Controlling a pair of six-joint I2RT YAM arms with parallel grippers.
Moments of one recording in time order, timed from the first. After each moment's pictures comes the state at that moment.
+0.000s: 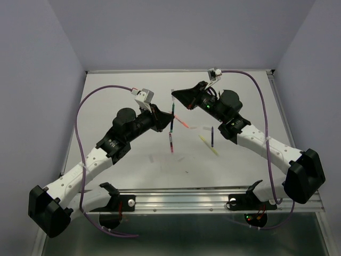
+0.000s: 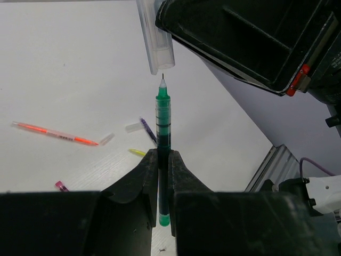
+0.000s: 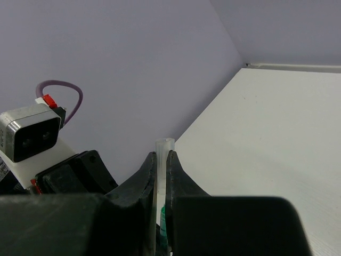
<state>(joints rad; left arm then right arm) -0.66 0.99 0.80 0.11 0.19 -0.49 0.65 1.36 1.03 0.54 -0.22 0.68</state>
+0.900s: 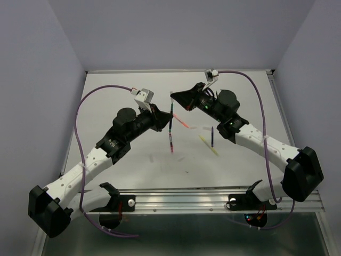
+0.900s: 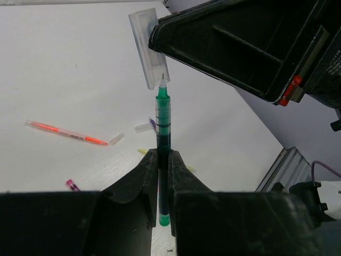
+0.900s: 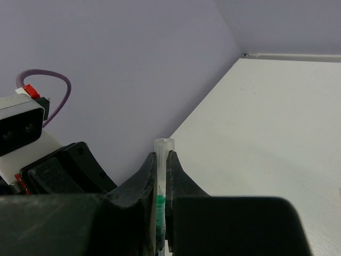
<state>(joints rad) -0.66 0.99 0.80 0.09 0.16 -0.47 0.65 1.39 1.03 0.53 -0.24 0.67</state>
